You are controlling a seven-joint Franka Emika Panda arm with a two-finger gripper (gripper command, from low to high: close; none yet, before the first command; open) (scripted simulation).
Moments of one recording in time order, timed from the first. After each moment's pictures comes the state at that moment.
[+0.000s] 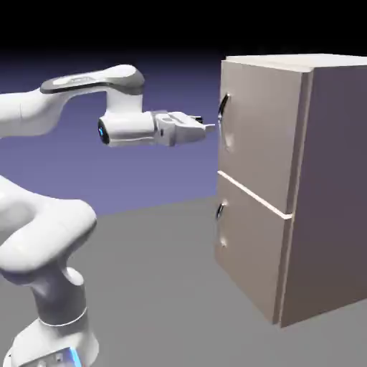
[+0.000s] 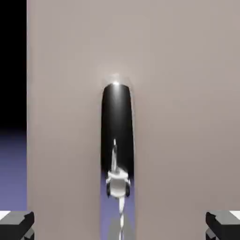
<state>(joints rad) -0.78 -1.12 1.09 -2.39 2.87 3.07 -1.17</state>
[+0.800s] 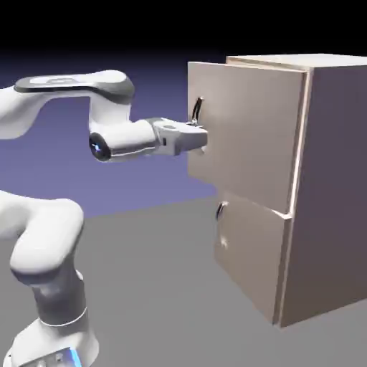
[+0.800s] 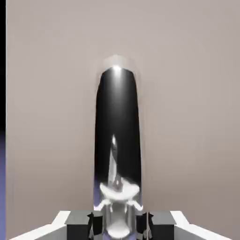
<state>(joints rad) -0.27 -1.15 0.61 -2.81 2.42 2.68 -1.11</state>
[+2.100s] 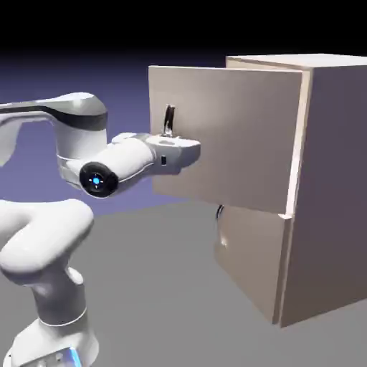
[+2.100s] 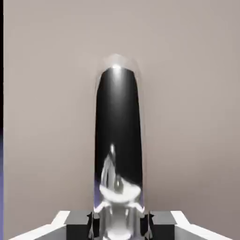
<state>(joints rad) -0.76 -1.47 0.17 -3.07 1.75 1.63 -0.82</state>
